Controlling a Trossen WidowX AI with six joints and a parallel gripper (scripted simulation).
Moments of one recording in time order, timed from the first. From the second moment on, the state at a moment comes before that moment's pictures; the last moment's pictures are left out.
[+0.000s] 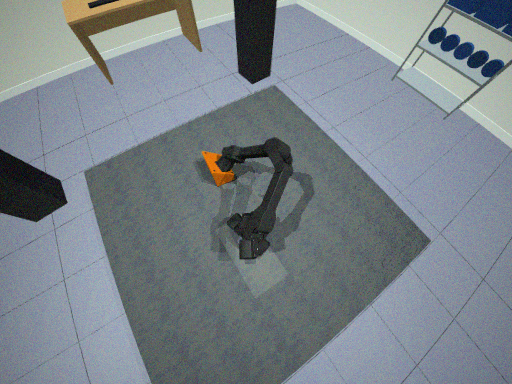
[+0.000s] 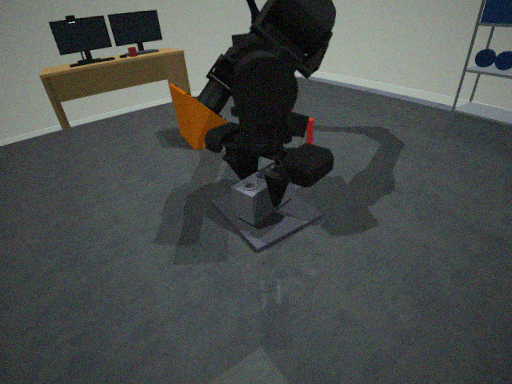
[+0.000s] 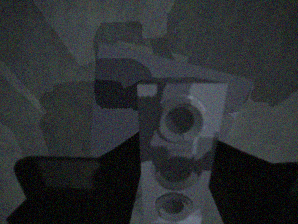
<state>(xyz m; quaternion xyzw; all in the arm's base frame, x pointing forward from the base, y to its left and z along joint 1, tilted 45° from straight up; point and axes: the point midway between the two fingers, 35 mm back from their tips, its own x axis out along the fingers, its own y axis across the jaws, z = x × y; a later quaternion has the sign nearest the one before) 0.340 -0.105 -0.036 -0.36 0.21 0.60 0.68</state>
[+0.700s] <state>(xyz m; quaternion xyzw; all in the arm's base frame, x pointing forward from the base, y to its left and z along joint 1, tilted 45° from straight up) 0.334 -0.145 0.006 -0.36 0.21 0.61 0.68</state>
